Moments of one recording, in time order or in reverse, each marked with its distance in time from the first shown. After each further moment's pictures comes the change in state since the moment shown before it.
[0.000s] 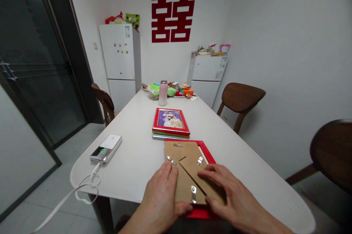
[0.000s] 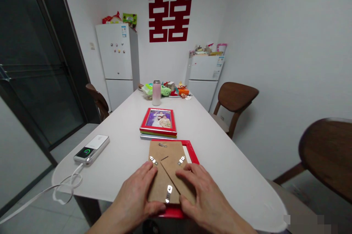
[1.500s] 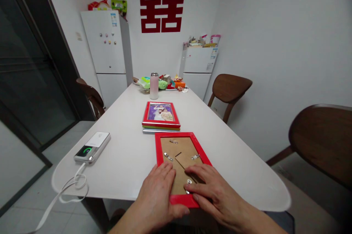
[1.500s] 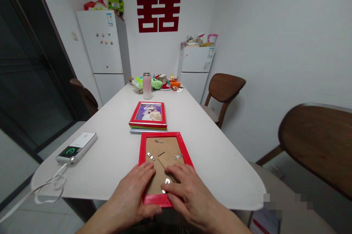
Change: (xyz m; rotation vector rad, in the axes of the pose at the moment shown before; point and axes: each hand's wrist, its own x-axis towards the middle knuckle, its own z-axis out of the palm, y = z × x) left_hand 0.008 0.004 0.016 0.115 -0.180 0.136; right_hand -0.010 0.010 0.006 -0.244 -0.061 -0.385
